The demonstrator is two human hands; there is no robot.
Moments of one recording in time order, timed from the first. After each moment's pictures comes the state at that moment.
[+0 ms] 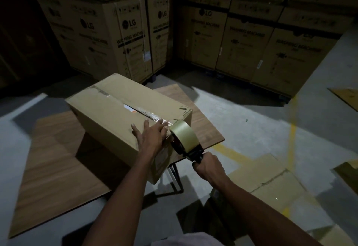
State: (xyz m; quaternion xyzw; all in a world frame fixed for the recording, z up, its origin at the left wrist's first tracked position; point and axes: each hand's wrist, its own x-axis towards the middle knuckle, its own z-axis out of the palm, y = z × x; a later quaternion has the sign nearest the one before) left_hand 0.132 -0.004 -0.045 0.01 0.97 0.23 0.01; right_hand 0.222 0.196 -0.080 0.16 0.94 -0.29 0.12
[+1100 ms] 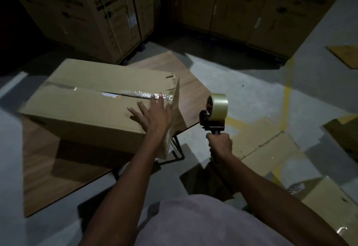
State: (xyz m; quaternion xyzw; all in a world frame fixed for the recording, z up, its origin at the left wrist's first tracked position) left_hand 0.137 0.012 -0.055 -0.04 0.99 0.15 0.01; right_hand 0.232 0.198 -0.122 0.41 0.75 -0.51 0.03
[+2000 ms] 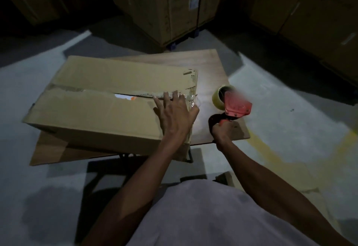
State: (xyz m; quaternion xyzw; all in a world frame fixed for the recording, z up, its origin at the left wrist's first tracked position) left_hand 0.076 0.073 -0.056 -0.13 0.99 0.09 -0.05; right_hand 0.042 0.222 -0.152 0.25 0.85 -0.45 0.10
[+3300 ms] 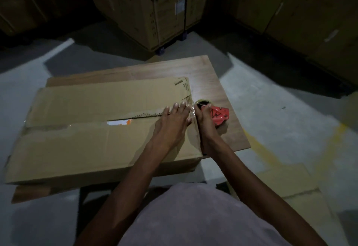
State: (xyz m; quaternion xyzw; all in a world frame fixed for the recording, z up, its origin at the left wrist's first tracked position) left_hand 0.034 0.037 -0.047 0.07 0.99 0.09 0.11; right_hand 0.026 0.157 -0.067 0.13 0.58 -0.77 0.23
